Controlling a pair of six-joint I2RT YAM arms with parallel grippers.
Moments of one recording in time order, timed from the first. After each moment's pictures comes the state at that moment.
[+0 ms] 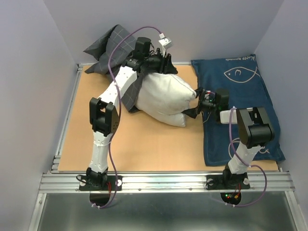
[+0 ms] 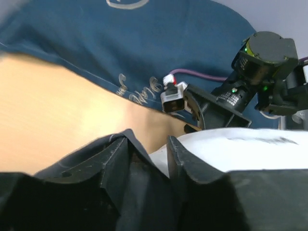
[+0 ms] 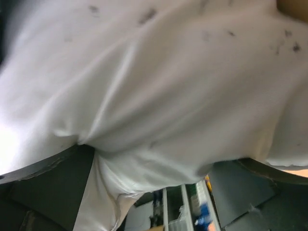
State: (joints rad) left arm -0.45 2.21 2.21 -0.40 0.89 0.00; right arm 0.13 1.80 0.73 0.78 -1.00 1.74
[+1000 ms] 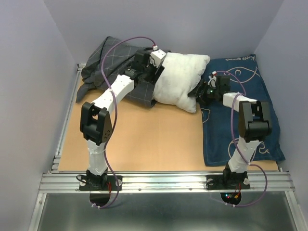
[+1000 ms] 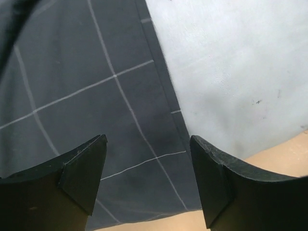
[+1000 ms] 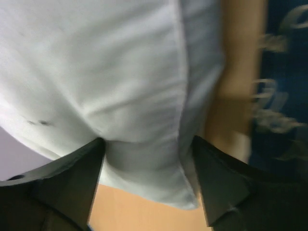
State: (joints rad) left arm -0.47 1.94 1.83 -0.41 0.06 0.25; right arm 0.00 1.90 1.18 -0.01 -0.63 0.60
